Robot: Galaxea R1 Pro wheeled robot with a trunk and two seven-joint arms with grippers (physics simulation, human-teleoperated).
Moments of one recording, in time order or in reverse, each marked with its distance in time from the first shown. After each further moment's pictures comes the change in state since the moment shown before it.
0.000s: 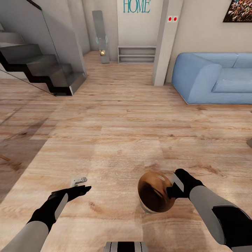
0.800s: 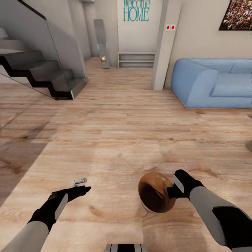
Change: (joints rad) left arm 0.000 0.000 -0.002 0.004 -0.003 -0.001 0.010; right arm 0.005 -0.001 0.012 0.008 0.019 -0.038 0.002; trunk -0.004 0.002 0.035
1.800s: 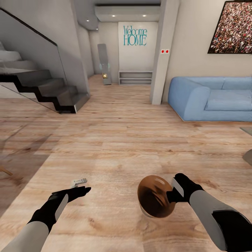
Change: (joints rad) left arm 0.000 -0.002 0.000 0.008 -0.005 0.001 0.002; right arm 0.032 0.004 0.001 0.001 -0.007 -0.006 0.010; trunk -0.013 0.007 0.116
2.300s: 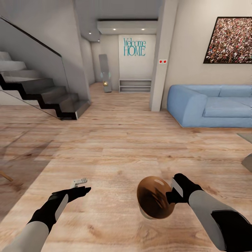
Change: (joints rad) left arm 0.000 0.000 -0.001 0.001 0.000 0.001 0.000; right arm 0.000 0.007 0.000 0.003 0.003 0.018 -0.002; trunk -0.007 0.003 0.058
